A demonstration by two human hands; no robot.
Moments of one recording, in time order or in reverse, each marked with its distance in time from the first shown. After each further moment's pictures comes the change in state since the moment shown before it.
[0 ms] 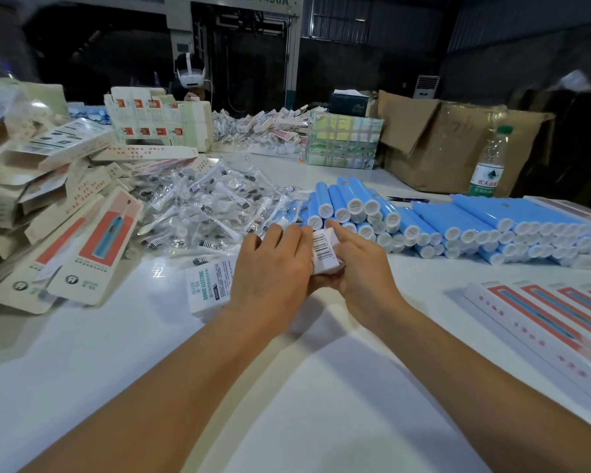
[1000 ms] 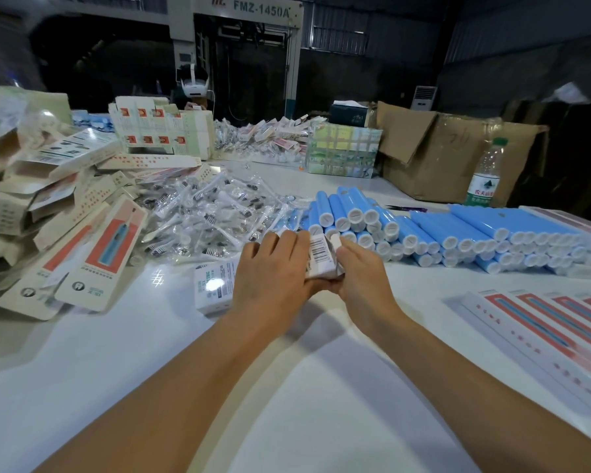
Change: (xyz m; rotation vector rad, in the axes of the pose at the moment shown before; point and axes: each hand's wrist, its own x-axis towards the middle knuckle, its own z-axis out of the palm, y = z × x) left_hand 0.002 -0.003 0.007 -0.194 0.051 -0.065; right_hand 0.002 0.004 0.002 -0.070 0.068 -0.058
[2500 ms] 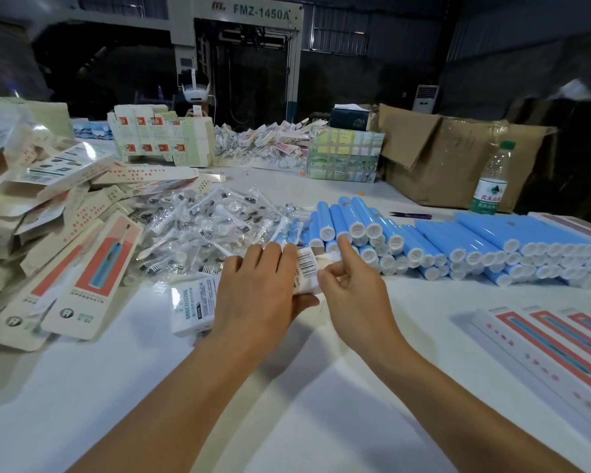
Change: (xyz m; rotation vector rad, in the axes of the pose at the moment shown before) left_hand 0.006 -0.013 -0.010 0.076 -0.097 -0.018; right_hand -0.011 -0.012 0.010 -0.557 0.059 -0.213
